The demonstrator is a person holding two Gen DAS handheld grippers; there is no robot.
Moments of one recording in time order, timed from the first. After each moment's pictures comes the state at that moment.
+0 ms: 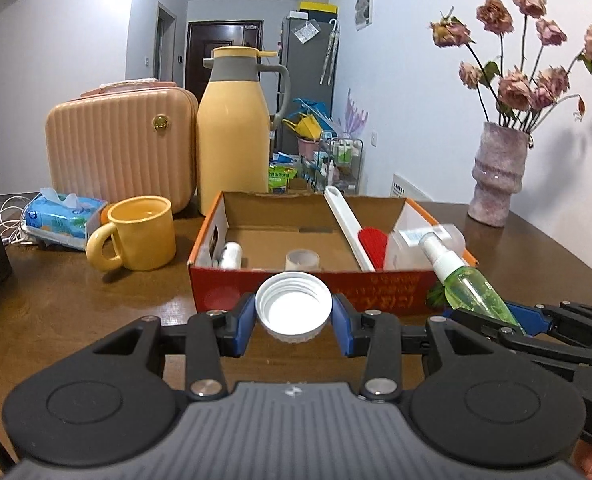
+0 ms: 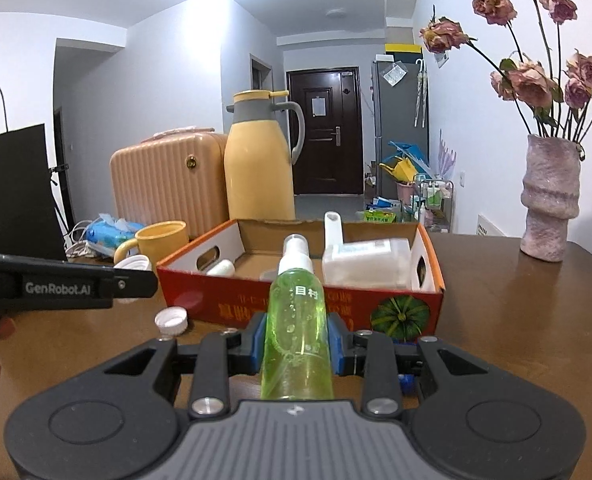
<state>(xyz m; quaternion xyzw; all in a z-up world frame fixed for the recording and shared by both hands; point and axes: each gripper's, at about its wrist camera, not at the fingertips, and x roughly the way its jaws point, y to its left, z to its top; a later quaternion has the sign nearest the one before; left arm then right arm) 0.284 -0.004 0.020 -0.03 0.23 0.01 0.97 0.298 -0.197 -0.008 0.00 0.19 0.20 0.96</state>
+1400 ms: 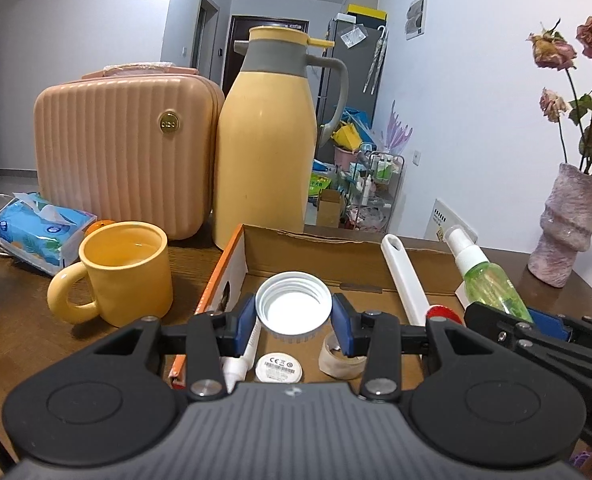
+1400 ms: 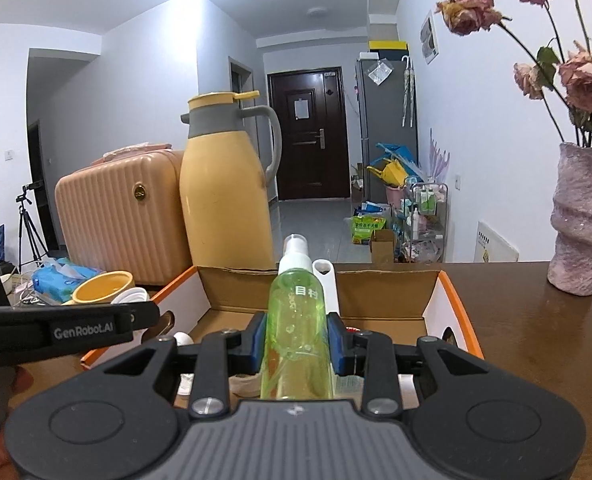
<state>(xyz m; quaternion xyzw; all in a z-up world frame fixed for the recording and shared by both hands) 0.425 0.027 0.009 -0.08 0.23 0.06 0.97 0.441 -0.160 0.006 0.02 0.19 0.17 0.97</state>
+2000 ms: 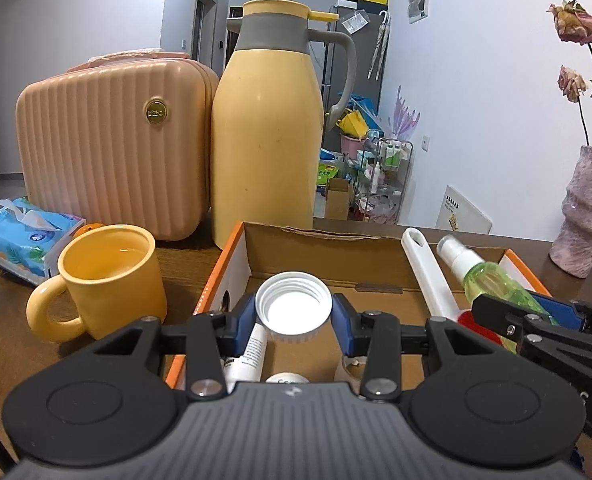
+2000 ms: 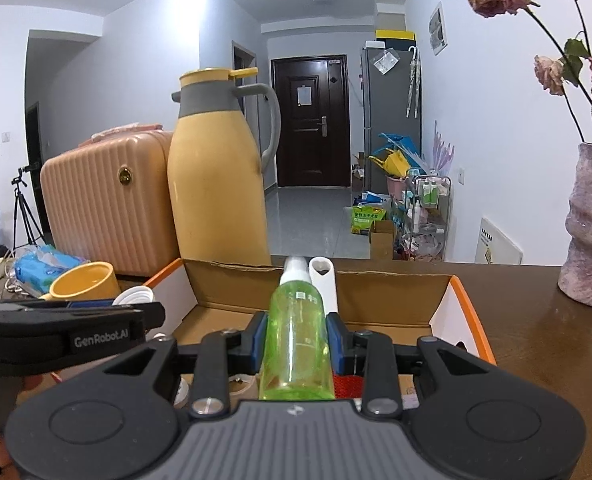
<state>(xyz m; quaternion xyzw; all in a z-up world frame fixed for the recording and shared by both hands) 0.466 0.030 -0.004 -0.06 0.25 0.07 0.96 0.478 -0.145 -0.002 0.00 0.21 0.17 0.96</state>
